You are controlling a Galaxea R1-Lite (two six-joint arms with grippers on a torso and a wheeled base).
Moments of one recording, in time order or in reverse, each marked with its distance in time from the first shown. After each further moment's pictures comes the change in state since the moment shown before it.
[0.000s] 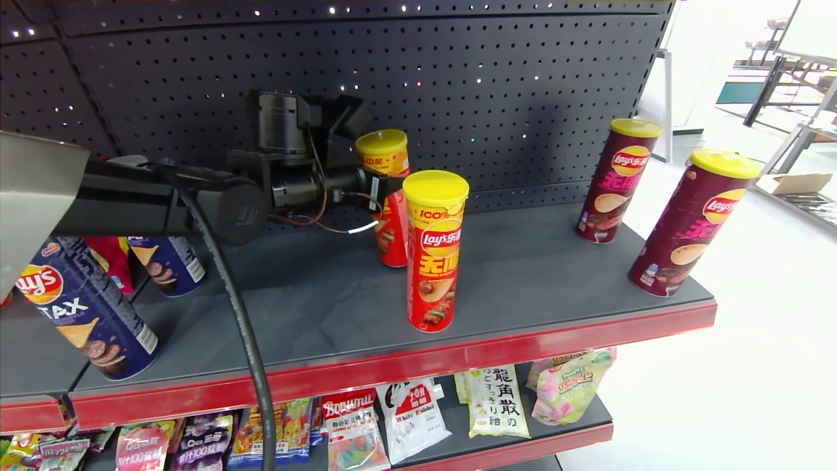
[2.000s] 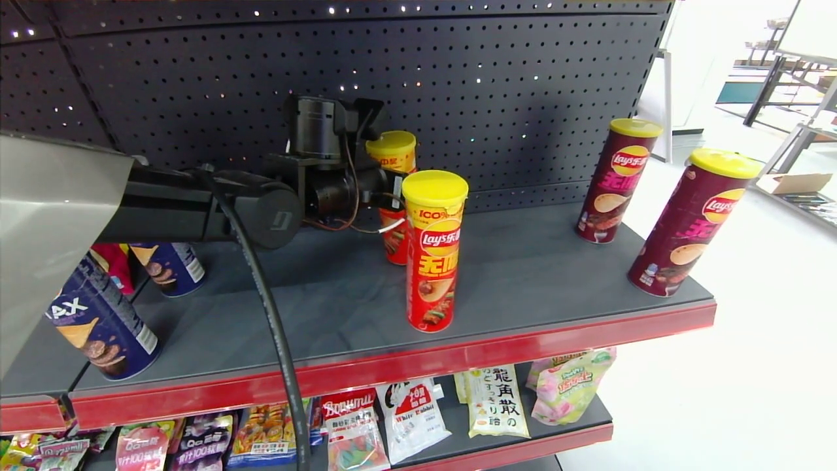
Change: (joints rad) left arm -0.077 0.048 -0.064 0.020 0.262 -0.071; right arm 0.000 0.000 0.000 0.000 0.000 0.000
